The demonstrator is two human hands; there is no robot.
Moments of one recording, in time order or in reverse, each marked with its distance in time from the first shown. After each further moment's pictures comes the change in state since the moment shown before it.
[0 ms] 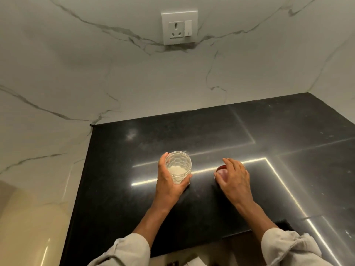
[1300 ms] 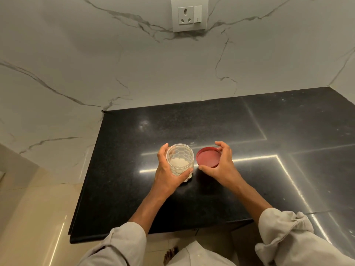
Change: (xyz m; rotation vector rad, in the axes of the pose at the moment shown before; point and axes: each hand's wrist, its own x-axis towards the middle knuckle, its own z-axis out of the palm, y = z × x) left_hand -0.023 0.014 -0.005 0.063 0.001 -0.094; right_hand 0.006 -0.033 -0.013 0.568 -0.280 -0.043
